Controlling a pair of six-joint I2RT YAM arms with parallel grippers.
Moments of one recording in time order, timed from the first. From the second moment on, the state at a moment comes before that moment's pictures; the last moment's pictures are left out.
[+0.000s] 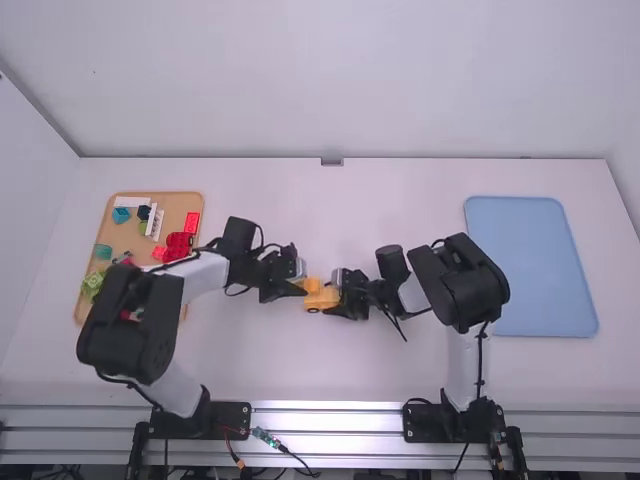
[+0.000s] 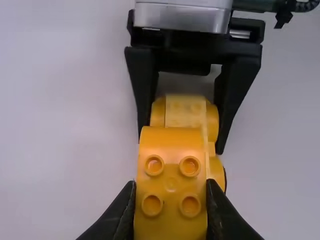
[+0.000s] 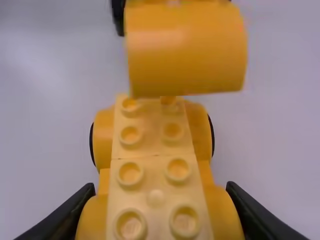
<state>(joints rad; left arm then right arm) -0.19 1.70 0.78 -0.24 0.85 1.09 0.38 2.12 0.62 0.63 -0.99 -0.78</state>
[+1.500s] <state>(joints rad) -0.31 1.70 0.72 -0.09 0.78 0.94 0.38 2.12 0.62 0.62 -0.99 -0.79</state>
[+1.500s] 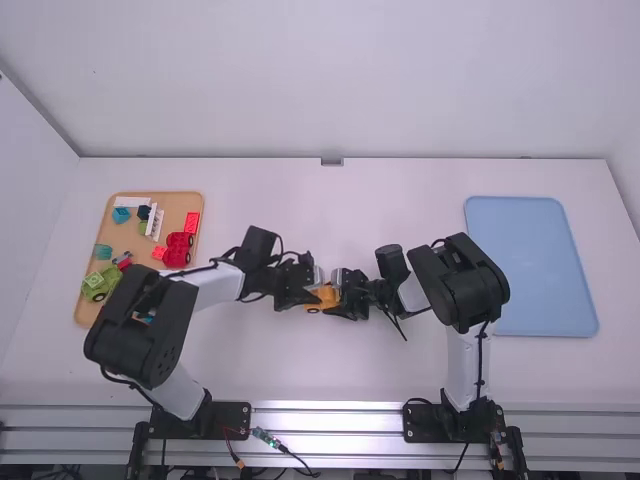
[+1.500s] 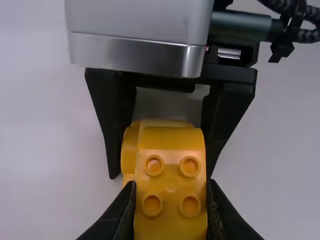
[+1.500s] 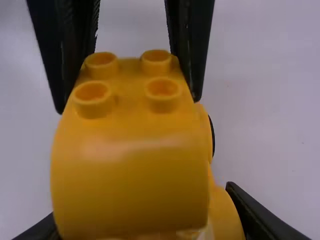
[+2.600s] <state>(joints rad) -0.32 1.75 0.74 -0.08 0.78 0.95 0.37 2.12 0.62 0.62 -1.00 -0.80</state>
